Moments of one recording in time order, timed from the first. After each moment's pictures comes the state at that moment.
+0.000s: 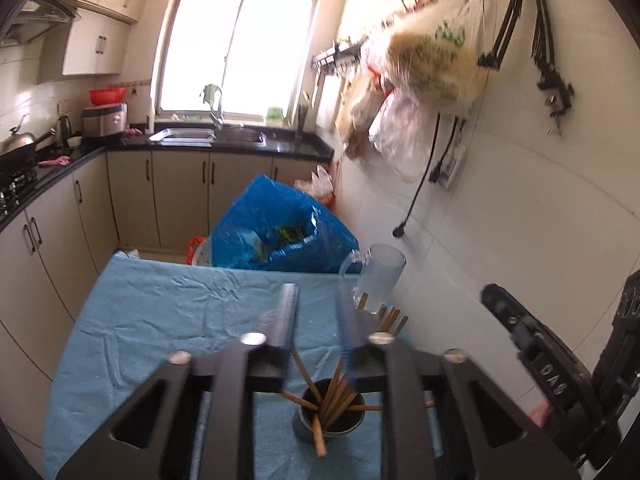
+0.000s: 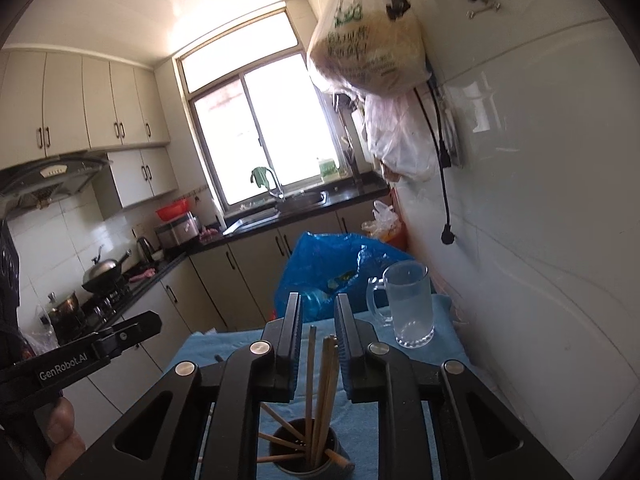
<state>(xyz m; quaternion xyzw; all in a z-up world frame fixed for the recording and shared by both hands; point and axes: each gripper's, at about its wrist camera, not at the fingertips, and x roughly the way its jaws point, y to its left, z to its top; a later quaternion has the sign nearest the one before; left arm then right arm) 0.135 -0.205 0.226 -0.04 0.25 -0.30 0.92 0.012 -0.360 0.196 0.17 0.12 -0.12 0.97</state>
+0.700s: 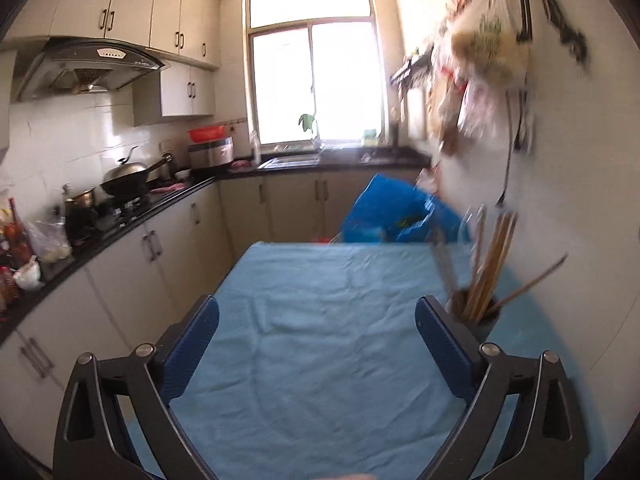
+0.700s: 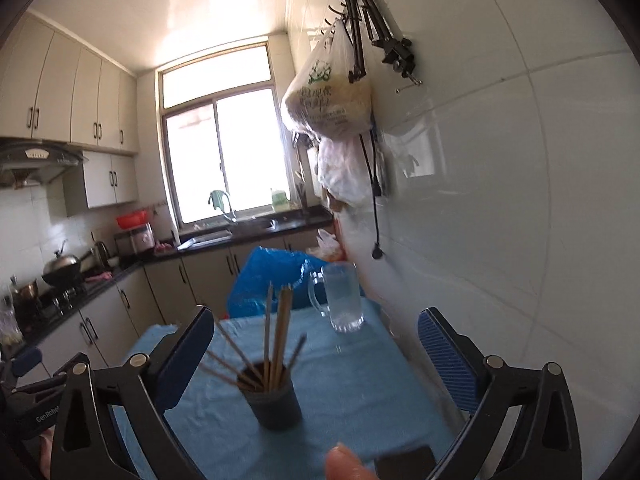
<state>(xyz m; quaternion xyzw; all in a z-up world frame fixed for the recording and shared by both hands) 0.024 -0.092 0.140 0.06 0.20 -0.11 0.97 -0.117 -0.272 0.159 0.11 0.09 -0.25 0.96</state>
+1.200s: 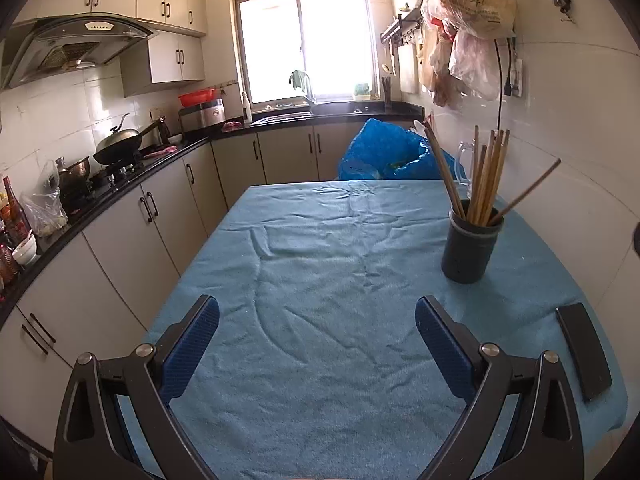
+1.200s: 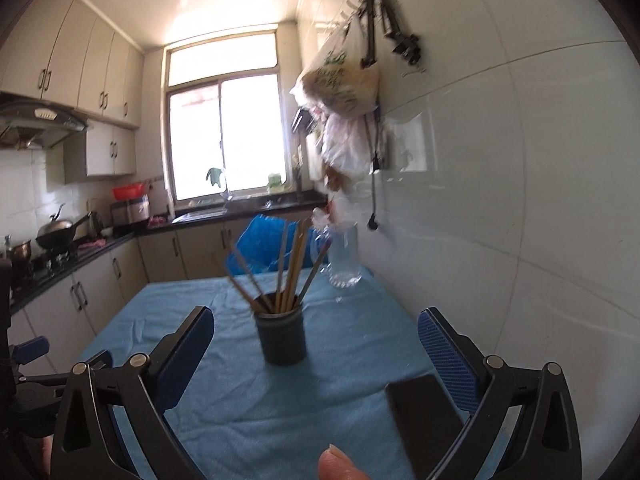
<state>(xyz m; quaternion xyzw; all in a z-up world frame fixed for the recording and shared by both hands) -0.007 -0.072 0.081 0.08 0.26 -0.13 0.95 -0.137 -0.202 0.104 0.07 0.11 -0.26 0.96</state>
